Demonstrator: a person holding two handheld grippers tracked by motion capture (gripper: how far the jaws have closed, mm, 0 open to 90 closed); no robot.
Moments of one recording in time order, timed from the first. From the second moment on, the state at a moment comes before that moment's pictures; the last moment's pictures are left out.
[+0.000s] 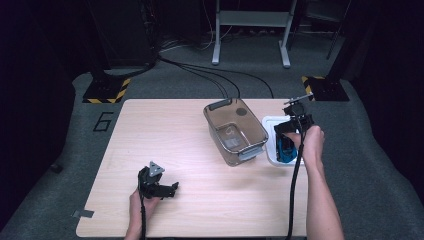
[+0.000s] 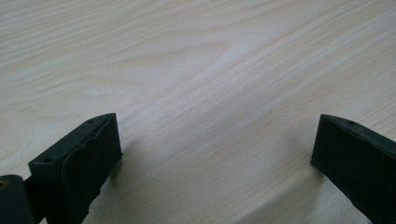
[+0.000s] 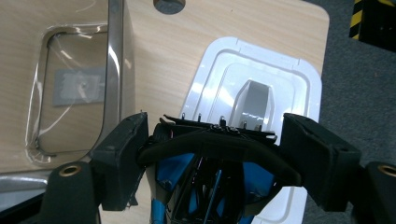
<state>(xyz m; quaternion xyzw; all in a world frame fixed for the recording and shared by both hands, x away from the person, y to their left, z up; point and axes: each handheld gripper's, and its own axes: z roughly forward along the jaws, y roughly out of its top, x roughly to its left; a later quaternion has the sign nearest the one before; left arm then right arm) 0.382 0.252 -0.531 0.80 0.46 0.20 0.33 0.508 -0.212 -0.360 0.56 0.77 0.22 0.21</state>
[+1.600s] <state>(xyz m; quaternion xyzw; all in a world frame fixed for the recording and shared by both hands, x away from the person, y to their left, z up) 0.382 0.251 -0.531 0.80 0.46 0.20 0.33 0.534 -0.176 -0.287 0.51 0.77 0.25 0.29</state>
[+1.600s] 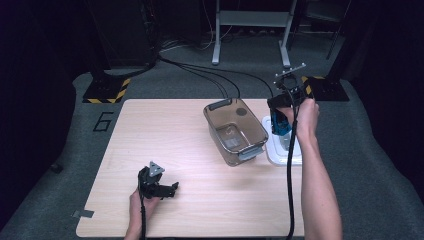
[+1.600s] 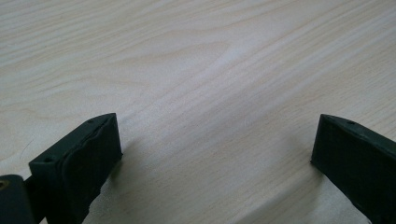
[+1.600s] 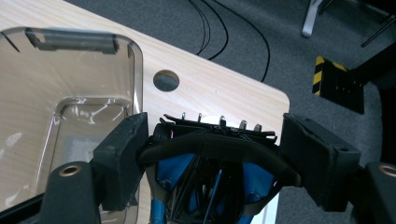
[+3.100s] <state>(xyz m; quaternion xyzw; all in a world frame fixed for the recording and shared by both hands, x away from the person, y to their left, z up) 0.382 0.251 -0.531 0.80 0.46 0.20 0.33 0.529 -0.091 -0.270 0.44 0.80 0.30 0.27</state>
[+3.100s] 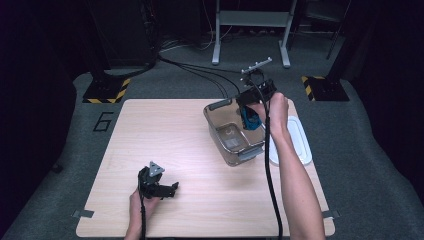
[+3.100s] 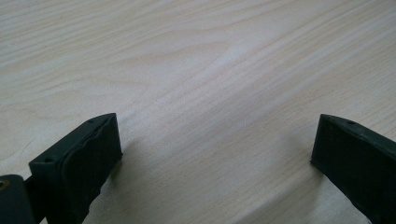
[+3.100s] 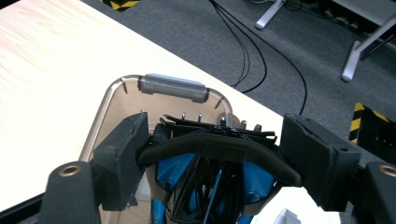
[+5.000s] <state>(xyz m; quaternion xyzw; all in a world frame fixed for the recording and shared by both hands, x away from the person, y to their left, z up) 0.382 0.251 -0.531 0.80 0.46 0.20 0.33 0.530 -0.080 -0.356 0.45 0.83 0.26 0.19</state>
